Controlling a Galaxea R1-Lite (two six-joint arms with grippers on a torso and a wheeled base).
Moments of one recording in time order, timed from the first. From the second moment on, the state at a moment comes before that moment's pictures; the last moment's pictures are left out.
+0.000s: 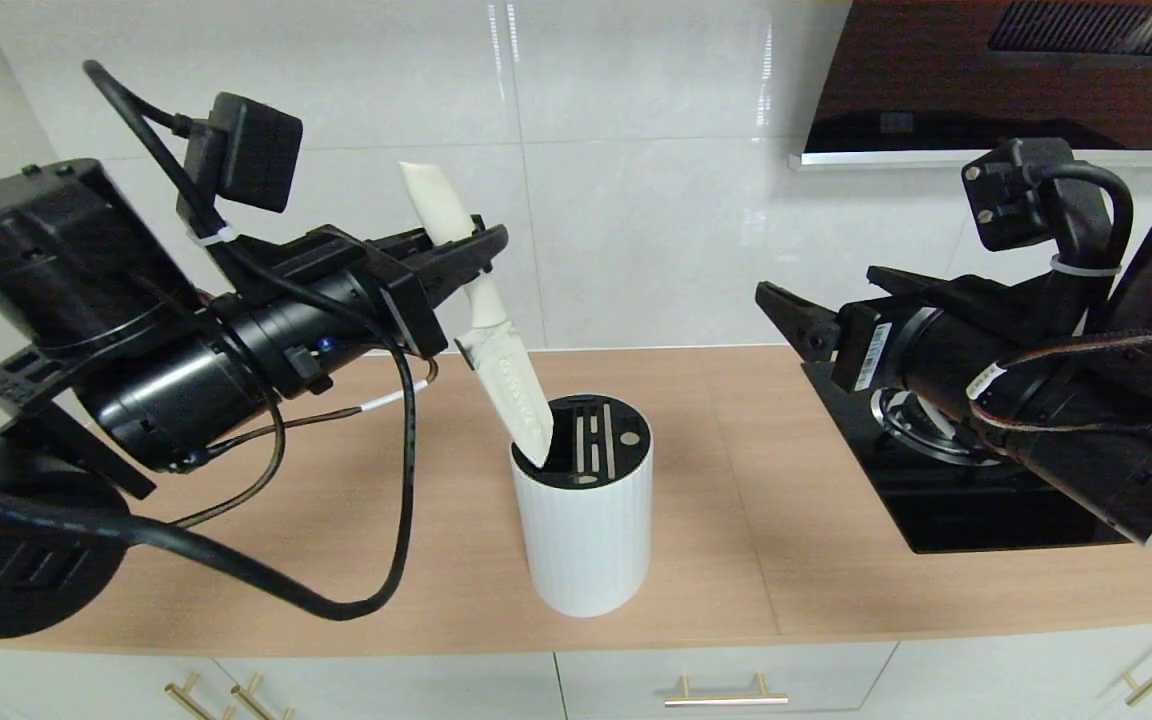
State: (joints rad) left arm -0.40 1.63 -0.84 -1.04 -0.35 -0.04; right arm 0.69 1.55 -0.82 -0.85 -0.31 -0.01
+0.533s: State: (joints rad) left arm -0.40 1.73 -0.85 -1.10 -0.33 -0.03; right arm 0.67 1.56 -0.83 -0.85 -0.31 -0.01
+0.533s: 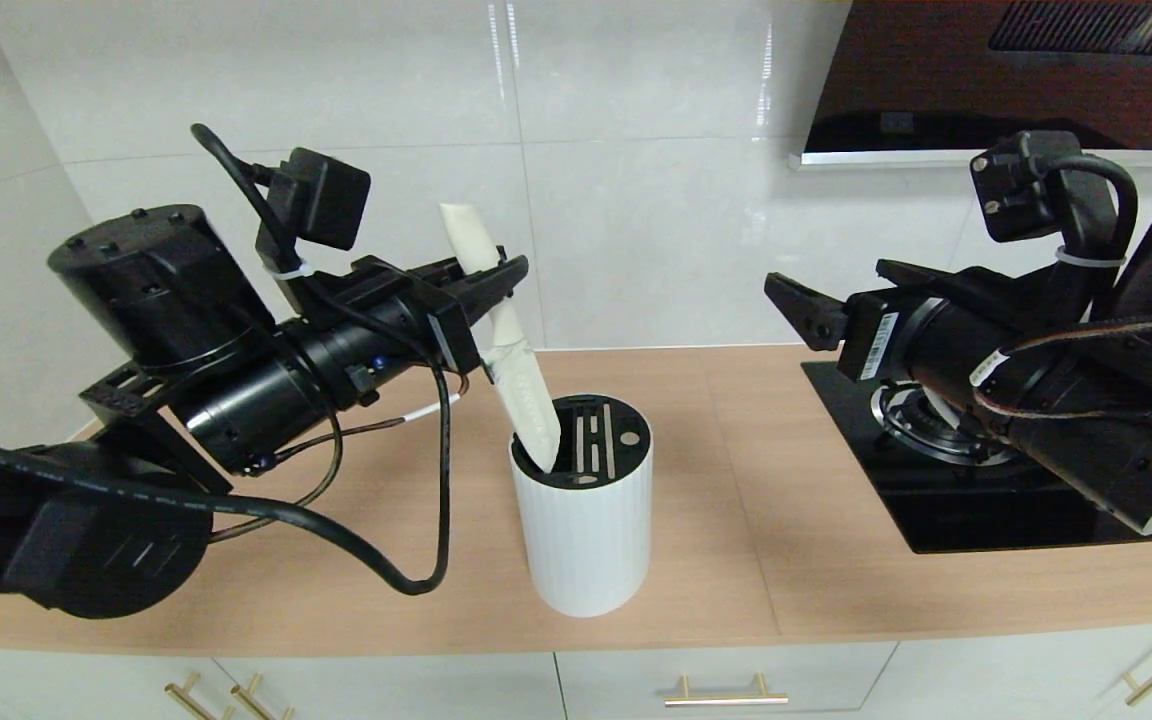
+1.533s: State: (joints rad) left arm -0.43 1.89 -0.82 -1.10 -0.33 0.01; right arm 0.67 1.57 -0.83 -0.85 -0.31 -0.01
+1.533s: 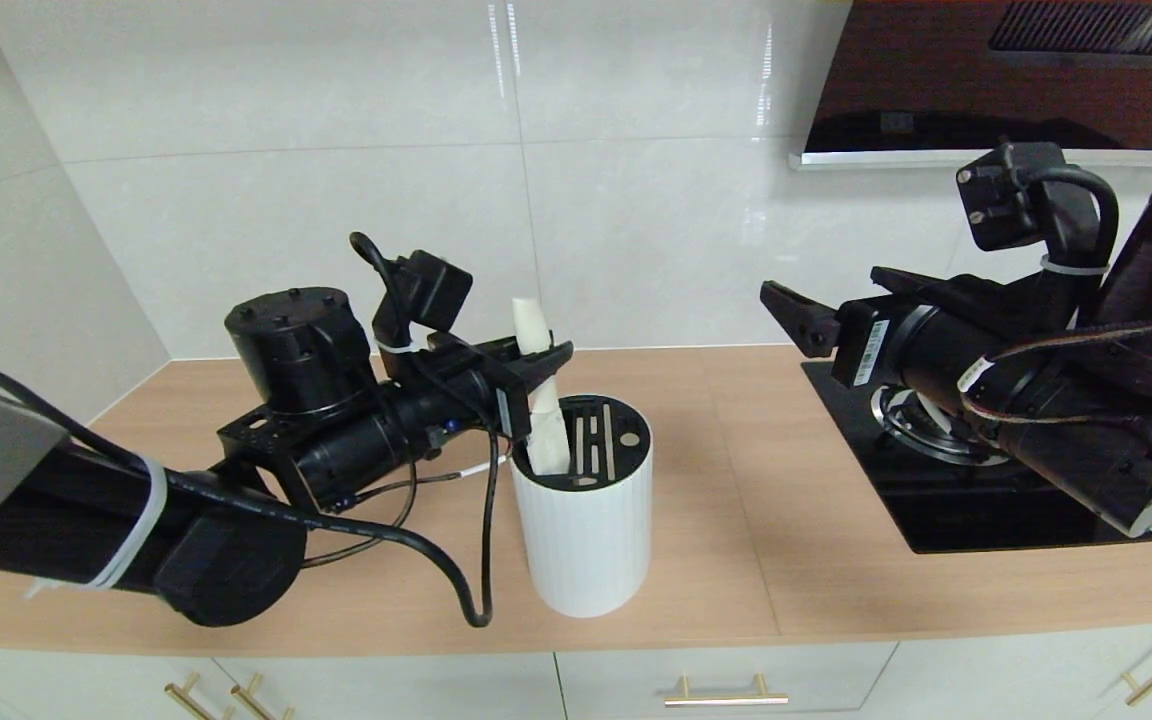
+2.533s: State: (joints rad) left arm -0.45 1.95 -0.83 -1.11 -0.26 0.02; right arm 0.67 1.58 -0.83 -0.85 -0.31 -0.01
